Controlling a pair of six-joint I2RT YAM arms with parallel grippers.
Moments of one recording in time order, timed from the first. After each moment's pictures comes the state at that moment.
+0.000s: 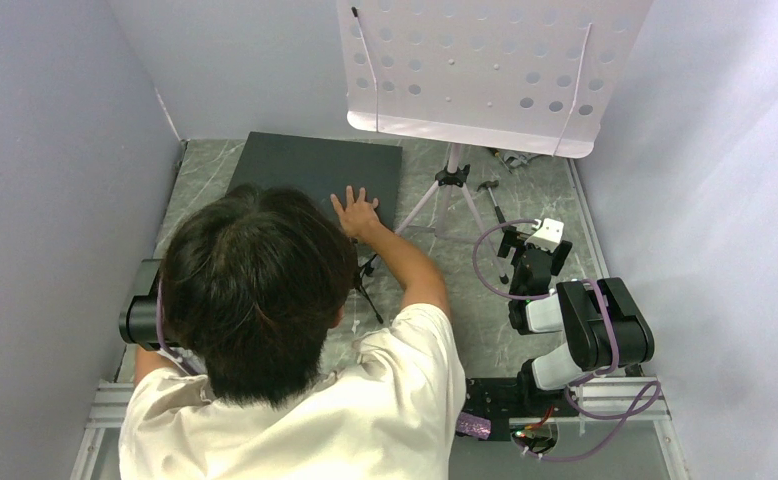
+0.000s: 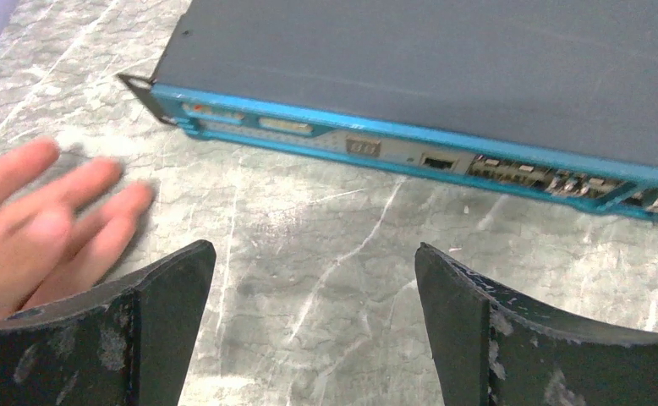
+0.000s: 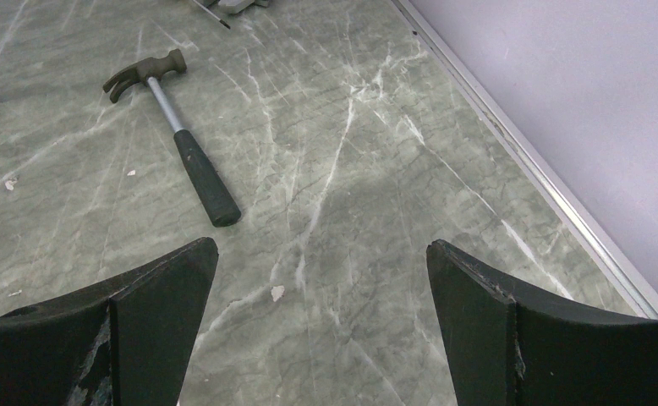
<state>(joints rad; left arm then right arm) 0.02 1.63 0.37 0.96 -0.10 0.04 0.09 1.50 0.20 1.17 0.46 0.03</state>
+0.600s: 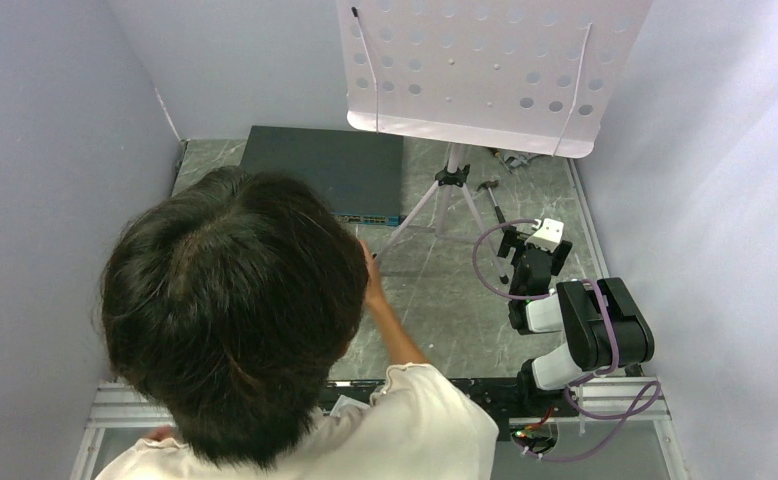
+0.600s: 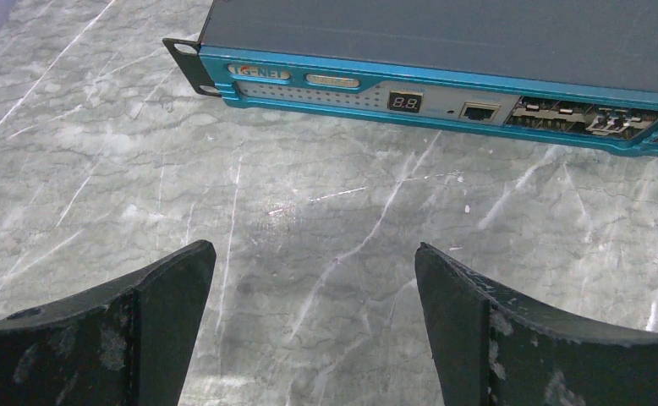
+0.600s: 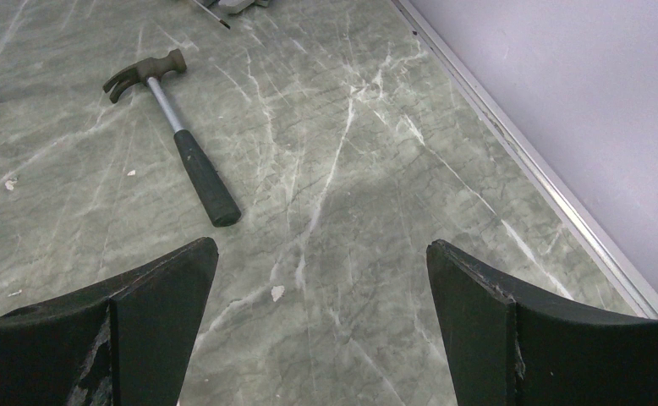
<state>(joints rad) 0.02 1.63 0.37 0.95 -0.11 0.04 0.09 1.50 0.20 1.17 0.46 0.03</state>
